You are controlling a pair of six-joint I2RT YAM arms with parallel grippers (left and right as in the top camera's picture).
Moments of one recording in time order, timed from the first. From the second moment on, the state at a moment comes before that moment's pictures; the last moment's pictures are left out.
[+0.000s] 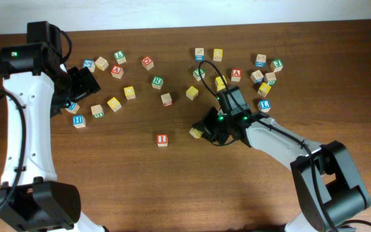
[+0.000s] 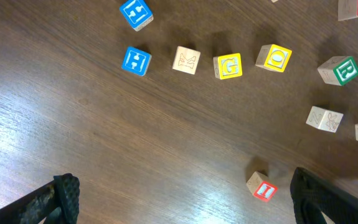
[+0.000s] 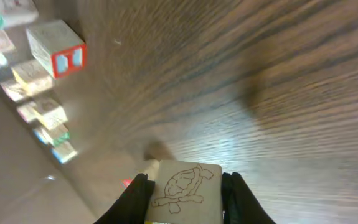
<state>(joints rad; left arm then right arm) 0.10 1.80 1.91 -1.46 -0.04 -0.43 0.41 1.77 0.96 -0.21 -0.47 1.26</state>
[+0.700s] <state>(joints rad) 0.10 1.80 1.91 -1.47 -0.04 -0.43 0.59 1.77 0.98 -0.15 -0.23 1.55</state>
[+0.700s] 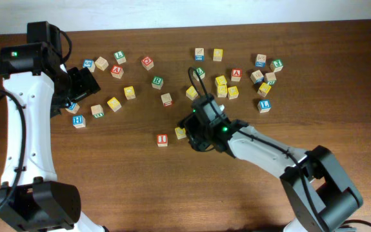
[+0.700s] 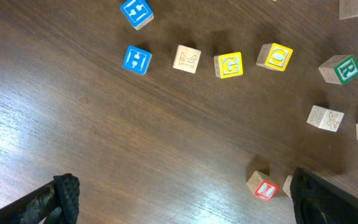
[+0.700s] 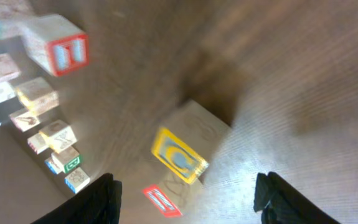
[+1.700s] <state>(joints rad) 0.10 1.80 1.91 -1.46 -0.04 -0.43 0.62 1.88 1.07 -0.22 -0.15 0.22</state>
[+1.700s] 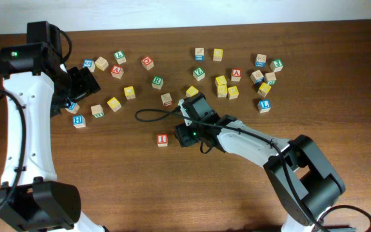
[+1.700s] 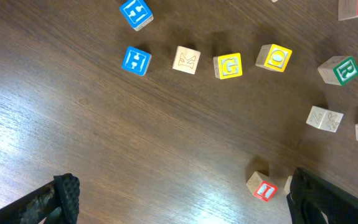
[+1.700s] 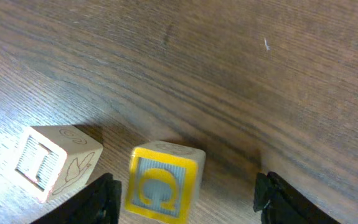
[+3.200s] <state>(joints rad) 0.10 1.80 1.91 -1.41 -0.04 -0.43 0.65 1.89 1.10 -0.30 -0.21 -0.60</state>
